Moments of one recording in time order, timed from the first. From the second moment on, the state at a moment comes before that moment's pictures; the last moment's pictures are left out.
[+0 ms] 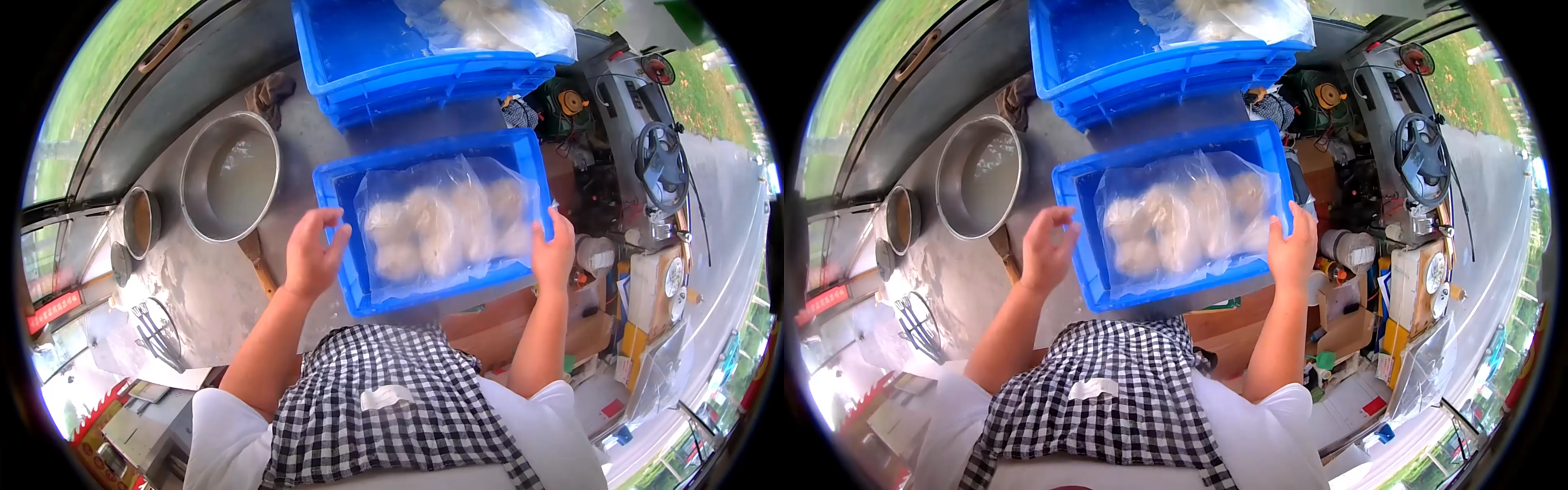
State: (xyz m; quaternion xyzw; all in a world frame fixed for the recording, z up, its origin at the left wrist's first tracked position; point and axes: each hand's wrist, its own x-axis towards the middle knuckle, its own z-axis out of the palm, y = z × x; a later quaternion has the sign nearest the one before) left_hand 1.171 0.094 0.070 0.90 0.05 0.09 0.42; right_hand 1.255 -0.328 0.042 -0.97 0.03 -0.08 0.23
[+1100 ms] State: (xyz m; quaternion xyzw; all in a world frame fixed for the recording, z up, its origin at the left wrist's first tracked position) left_hand 1.168 0.025 0.028 0.97 -0.05 -0.15 0.20; right_hand 1.198 -0.210 0.053 -0.87 -0.15 0.11 0.45
